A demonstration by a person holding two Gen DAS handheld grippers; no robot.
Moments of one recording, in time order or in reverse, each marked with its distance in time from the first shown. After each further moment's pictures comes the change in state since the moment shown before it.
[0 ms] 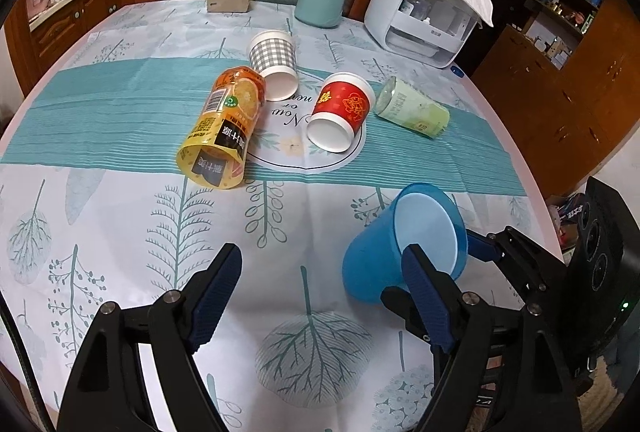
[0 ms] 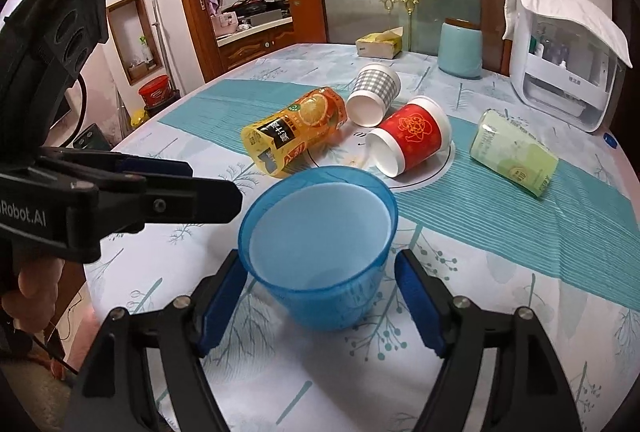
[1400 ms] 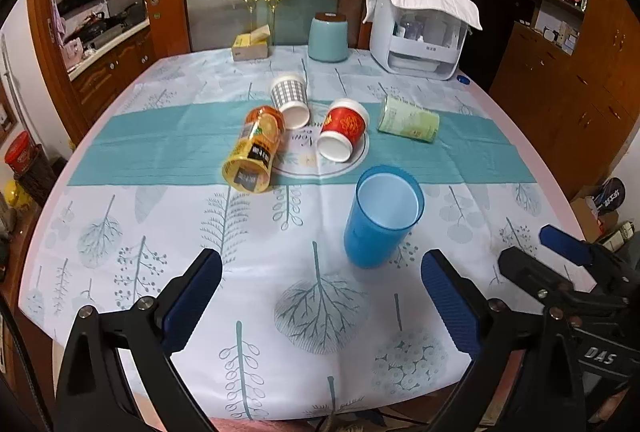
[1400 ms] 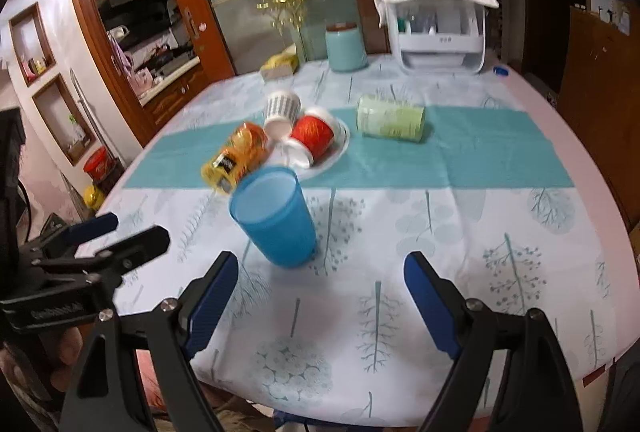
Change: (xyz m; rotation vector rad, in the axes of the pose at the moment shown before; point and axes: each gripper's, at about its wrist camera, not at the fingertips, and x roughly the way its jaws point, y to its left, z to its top) left arm -0.085 -0.049 -0.044 0.093 -0.130 0.189; right arm -0.122 -0.004 -0.028 0.343 -0.058 -0.208
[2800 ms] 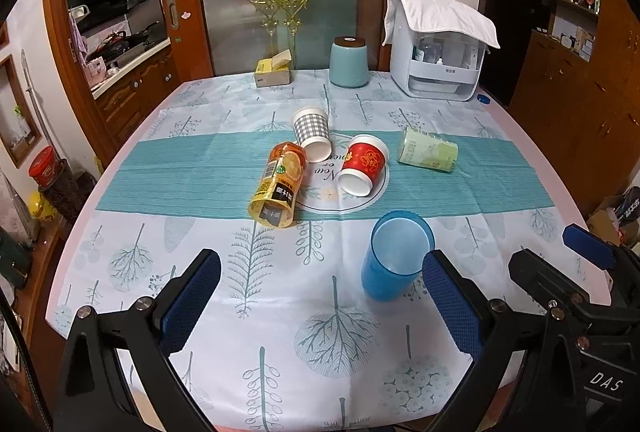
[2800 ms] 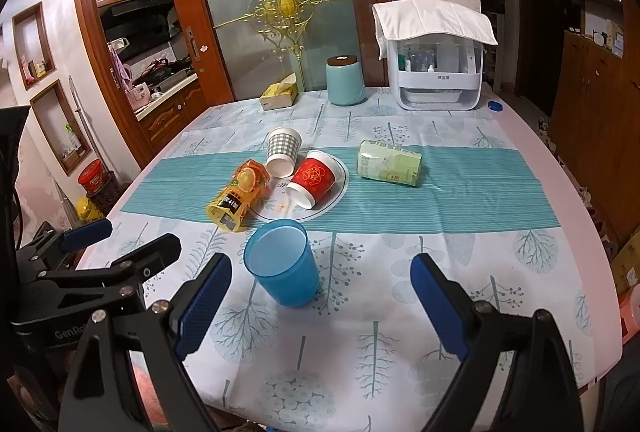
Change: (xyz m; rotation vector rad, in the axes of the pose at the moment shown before) left arm -0.015 -0.007 0.031 0.002 -0.055 0.102; right arm -0.015 0.017 0.031 -0.034 -0.067 -0.046
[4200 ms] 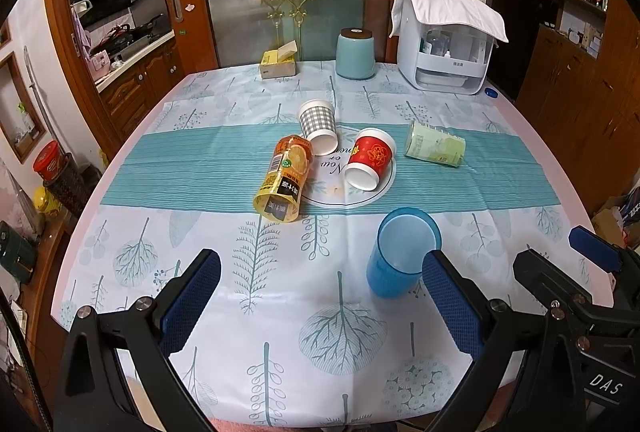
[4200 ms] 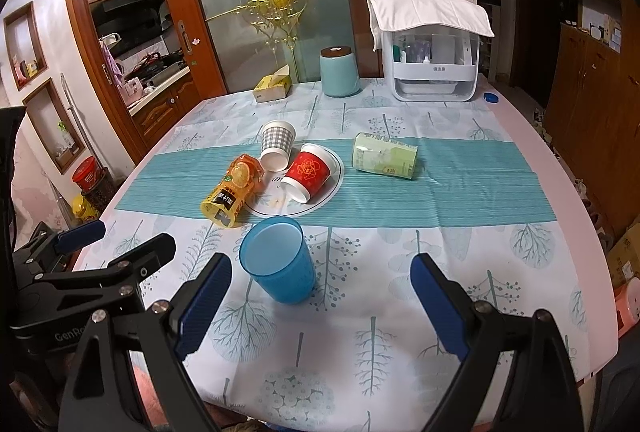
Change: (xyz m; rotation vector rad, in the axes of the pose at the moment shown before) left arm 0.001 0.002 0.003 -0.010 0.039 0.018; right arm 0.001 0.004 0.003 0.015 0.033 -0.019
